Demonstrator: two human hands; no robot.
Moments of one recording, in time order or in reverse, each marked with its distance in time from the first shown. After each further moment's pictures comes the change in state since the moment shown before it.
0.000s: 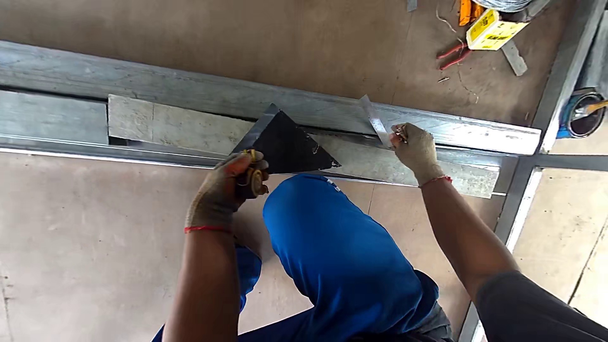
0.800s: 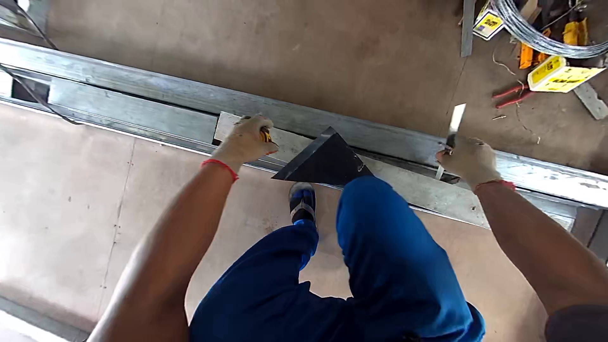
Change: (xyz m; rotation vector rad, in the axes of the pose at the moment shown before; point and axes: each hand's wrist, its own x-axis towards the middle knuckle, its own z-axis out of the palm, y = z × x) left_hand -0.001 0.135 -0.065 1.426 0.283 0.348; right_hand 0.047 -0.019 -0.028 -0.286 -0.042 0.049
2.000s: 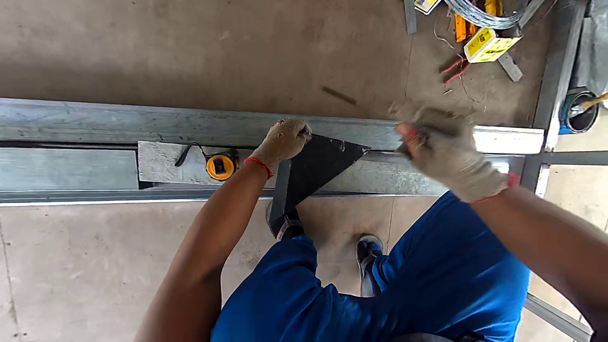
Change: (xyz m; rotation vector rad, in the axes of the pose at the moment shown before) left_hand 0.147 0.075 0.120 -0.162 -0.204 0.514; right_hand -0.088 -0.128 -0.081 0.308 0.459 -0.597
